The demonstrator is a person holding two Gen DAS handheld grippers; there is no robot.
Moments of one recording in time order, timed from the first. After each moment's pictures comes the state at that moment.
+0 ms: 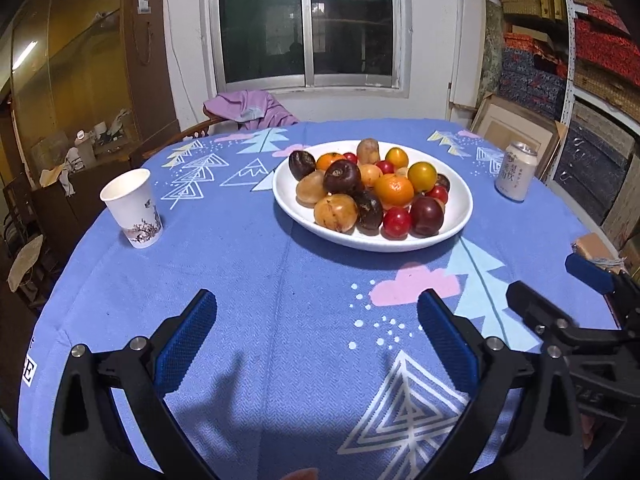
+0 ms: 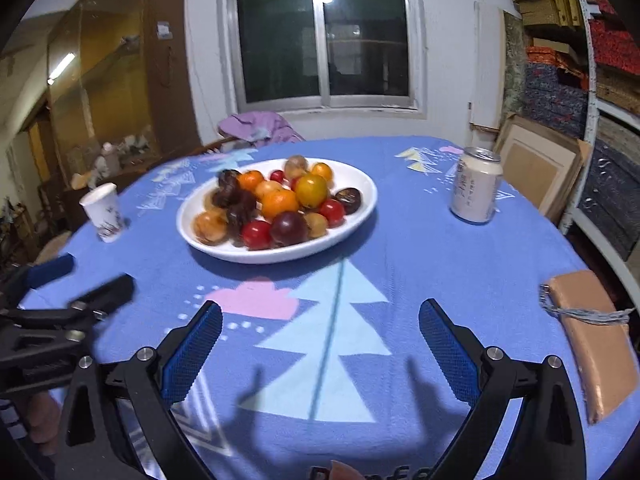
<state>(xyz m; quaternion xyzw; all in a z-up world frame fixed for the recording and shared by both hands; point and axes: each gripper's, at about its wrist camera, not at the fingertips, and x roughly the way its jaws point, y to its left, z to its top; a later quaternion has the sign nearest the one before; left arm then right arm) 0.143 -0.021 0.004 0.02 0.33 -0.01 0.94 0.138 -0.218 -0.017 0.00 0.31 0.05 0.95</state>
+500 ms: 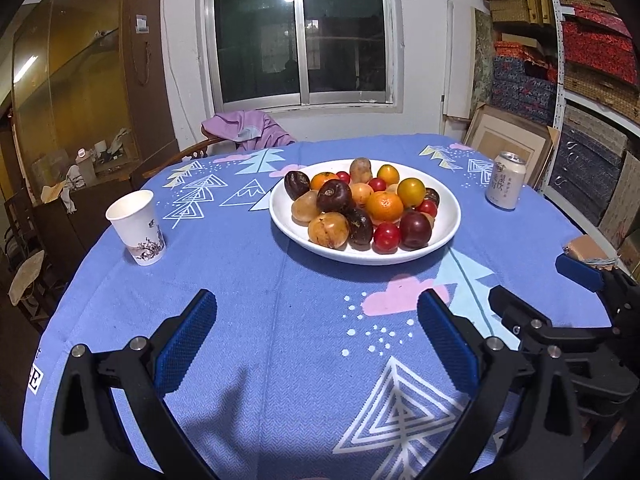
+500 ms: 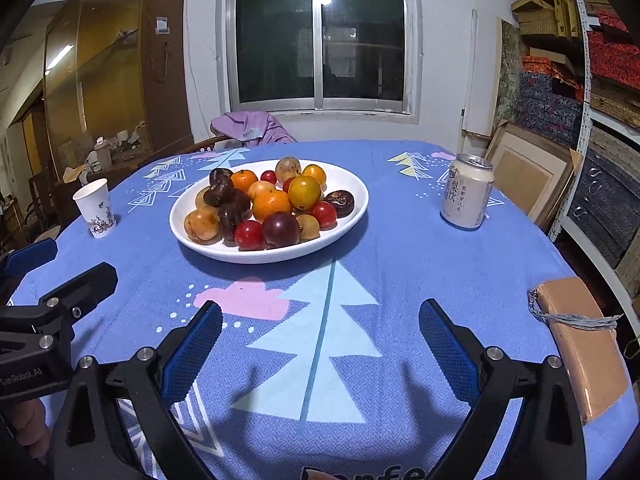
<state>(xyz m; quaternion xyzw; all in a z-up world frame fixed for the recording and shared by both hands) 0.132 -0.028 0.014 0.03 0.30 -0.01 0.95 0.133 -0.215 -0.016 -0.01 0.30 0.05 0.95</state>
